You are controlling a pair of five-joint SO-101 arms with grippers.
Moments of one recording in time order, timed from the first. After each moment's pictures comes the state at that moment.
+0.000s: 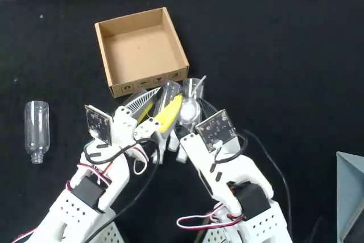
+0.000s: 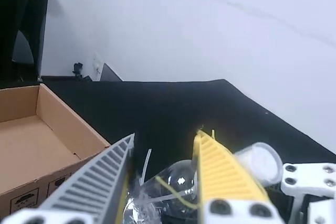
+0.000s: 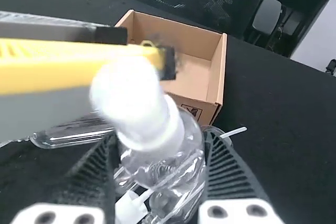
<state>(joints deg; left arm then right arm) 29.0 -84.7 88.5 5.1 14.7 -26.5 -100.4 86.9 42.8 8.4</state>
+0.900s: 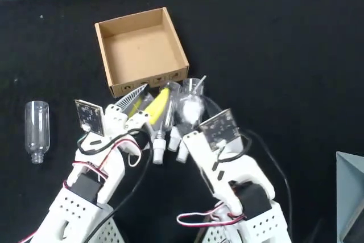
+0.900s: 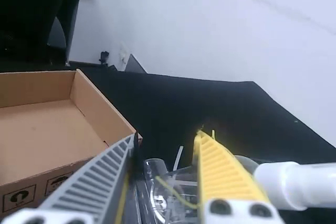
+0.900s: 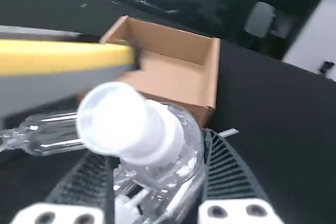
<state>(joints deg) 21.9 -83.7 88.8 5.1 17.8 -22.8 -100.4 86.8 42.7 8.4</state>
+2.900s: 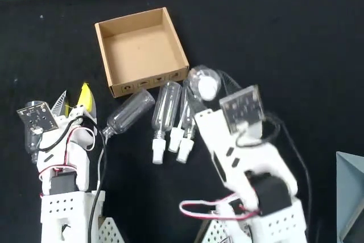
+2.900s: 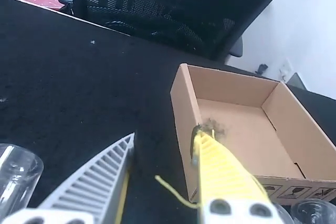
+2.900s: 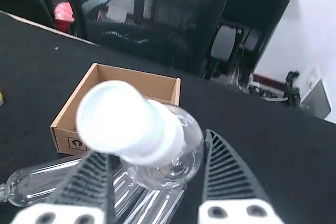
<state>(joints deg) -13.5 -83.6 96.5 7.8 12.8 -19.1 -76.3 55.6 47.2 8.4</state>
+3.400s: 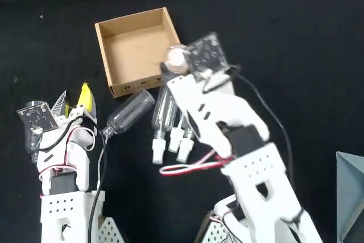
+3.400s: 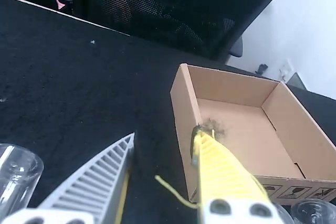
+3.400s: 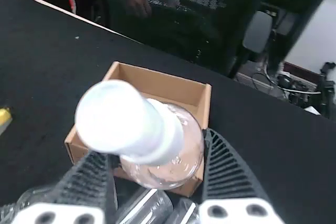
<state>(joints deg) -13.5 -83.6 96.5 7.8 12.8 -24.8 -45.4 42.7 34.0 8.4</state>
